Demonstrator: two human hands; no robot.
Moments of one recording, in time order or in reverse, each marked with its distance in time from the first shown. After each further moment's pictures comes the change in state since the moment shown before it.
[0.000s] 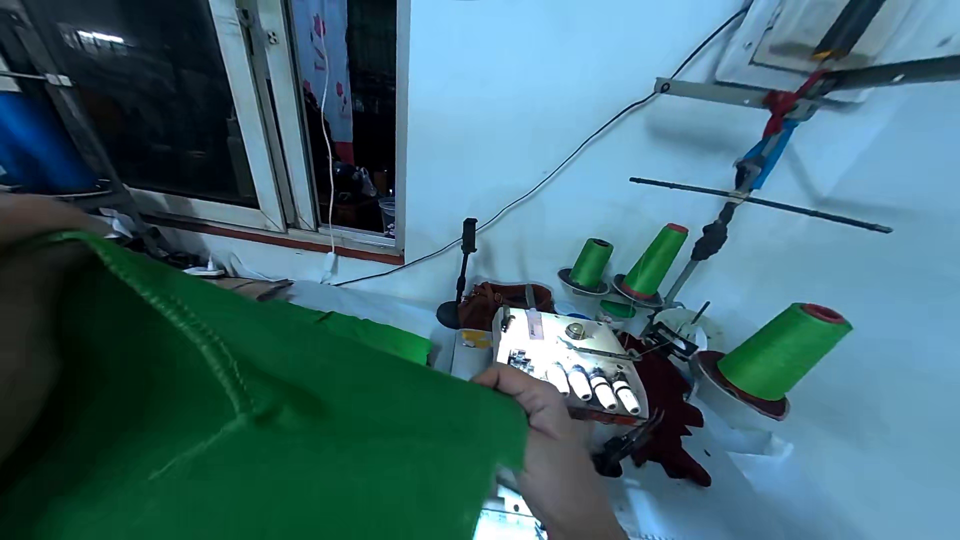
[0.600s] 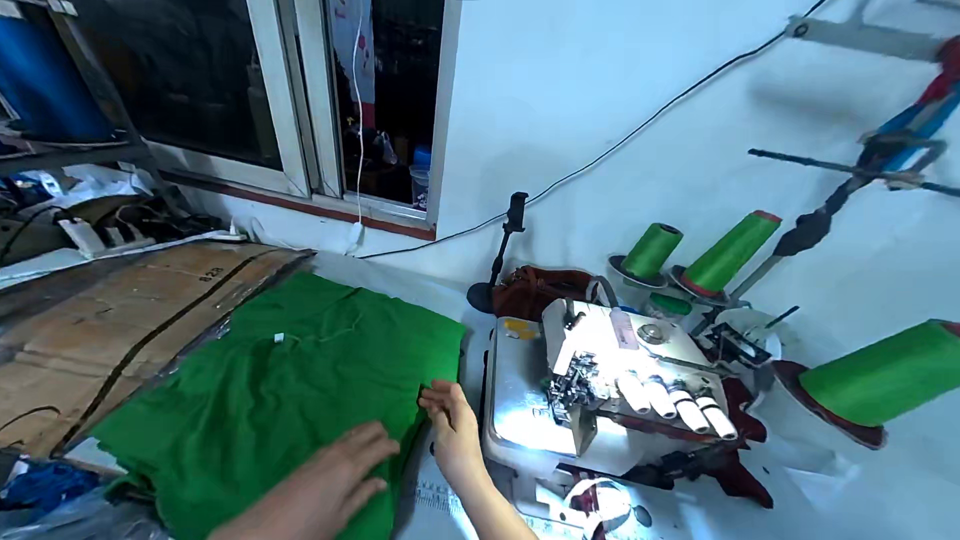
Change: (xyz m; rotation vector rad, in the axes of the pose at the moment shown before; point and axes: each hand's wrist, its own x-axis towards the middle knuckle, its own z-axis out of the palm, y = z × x) left_hand -0.159 0.075 0.101 -0.418 -1.071 -0.469; right_hand 0.023 0.189 0.074 -0.248 0.089 0.485
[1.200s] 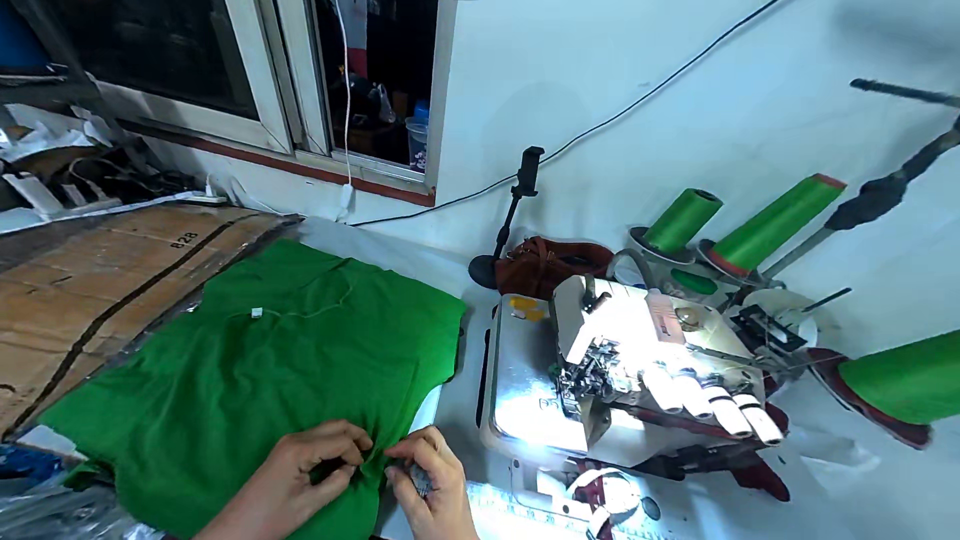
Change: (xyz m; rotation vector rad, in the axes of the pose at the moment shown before) left_hand -0.013 -0.042 0.042 -0.363 0.356 0.038; right_hand -0.054 0.058 0.015 0.006 -0.027 -0.526
